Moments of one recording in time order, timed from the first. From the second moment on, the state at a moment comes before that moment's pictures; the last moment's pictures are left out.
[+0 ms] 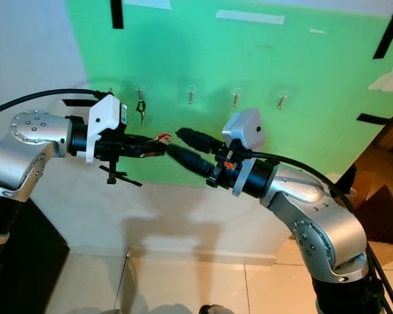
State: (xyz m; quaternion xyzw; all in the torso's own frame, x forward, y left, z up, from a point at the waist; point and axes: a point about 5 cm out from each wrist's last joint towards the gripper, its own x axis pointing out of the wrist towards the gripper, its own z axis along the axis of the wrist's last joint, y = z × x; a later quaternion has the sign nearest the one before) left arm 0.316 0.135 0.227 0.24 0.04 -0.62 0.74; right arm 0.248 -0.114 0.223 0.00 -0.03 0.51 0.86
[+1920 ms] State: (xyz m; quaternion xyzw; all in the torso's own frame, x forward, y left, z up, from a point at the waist) left arm 0.307 0.124 0.235 0.33 0.02 -0.67 0.67; right arm 0.256 -0.107 0.217 -0.05 0.01 0.55 0.83
